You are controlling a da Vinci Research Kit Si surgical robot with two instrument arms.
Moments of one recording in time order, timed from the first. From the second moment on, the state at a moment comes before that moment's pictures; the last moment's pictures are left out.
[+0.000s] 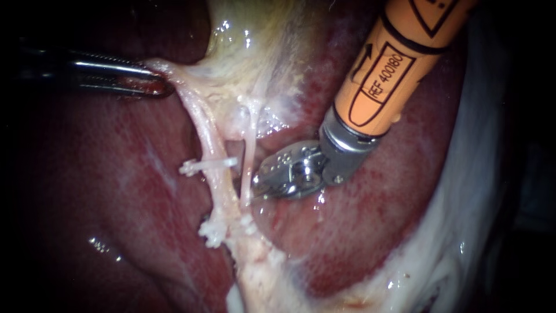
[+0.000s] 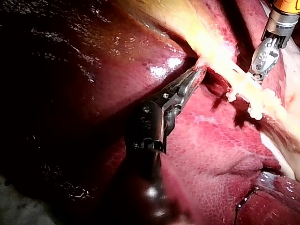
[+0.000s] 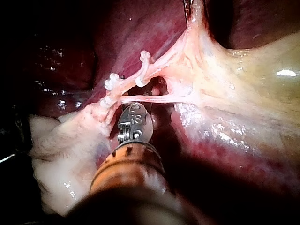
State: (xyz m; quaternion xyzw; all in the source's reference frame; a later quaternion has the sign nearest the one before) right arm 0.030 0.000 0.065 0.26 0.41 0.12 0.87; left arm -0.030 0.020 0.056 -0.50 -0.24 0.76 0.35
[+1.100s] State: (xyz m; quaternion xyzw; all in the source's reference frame) right arm 0.019 0.003 0.065 0.29 0.41 0.10 0.86; left arm -0.029 0.020 0.056 -0.50 -0.24 0.76 0.35
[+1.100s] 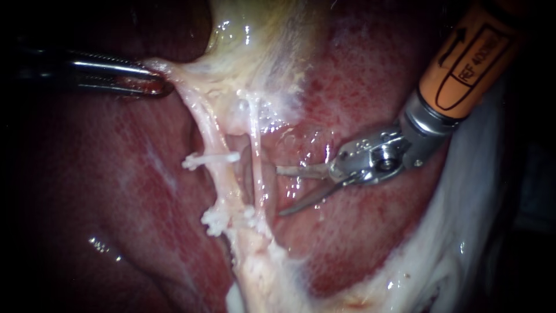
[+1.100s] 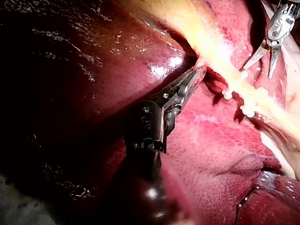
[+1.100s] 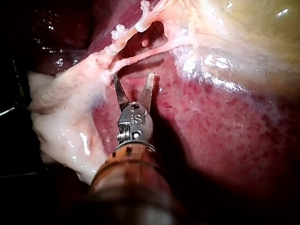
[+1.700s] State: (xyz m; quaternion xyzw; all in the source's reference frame) right arm 0.022 0.001 0.063 0.38 0.44 0.13 0.80; left arm -0.029 0.020 0.056 -0.50 -0.24 0.75 0.35
